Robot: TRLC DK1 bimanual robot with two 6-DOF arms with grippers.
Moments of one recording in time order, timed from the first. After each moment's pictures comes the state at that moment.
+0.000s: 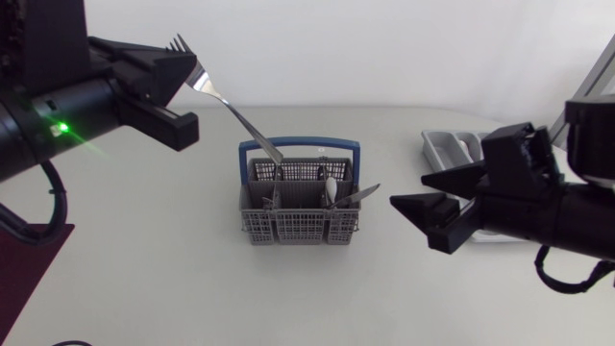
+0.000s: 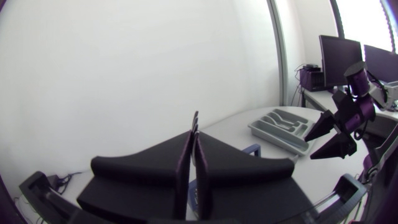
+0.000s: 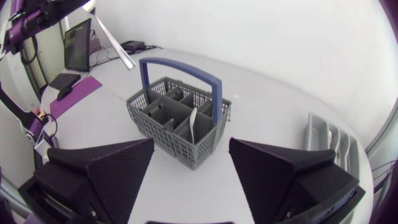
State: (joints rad) left arm -0.66 0.93 0.92 -0.14 -0.21 0.16; right arm 0.42 0.85 0.67 -0.36 -0.20 -0.08
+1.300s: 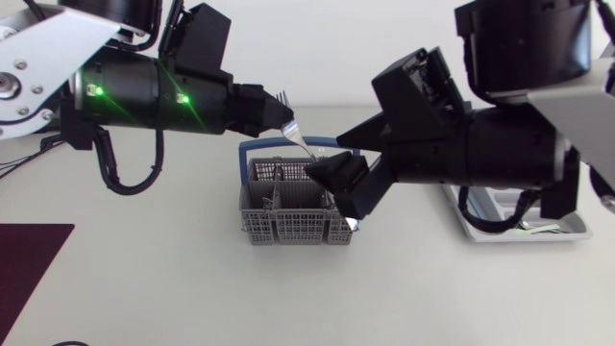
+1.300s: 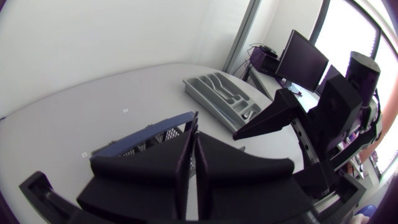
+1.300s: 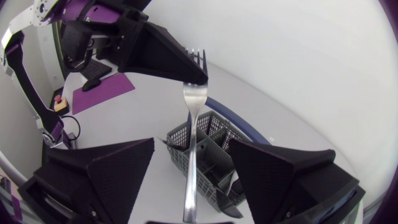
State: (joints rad) left arm -0.59 1.34 1.19 -0.37 0.29 -0.13; right arm 0.74 1.18 0.99 -0.32 -0.12 -0.12
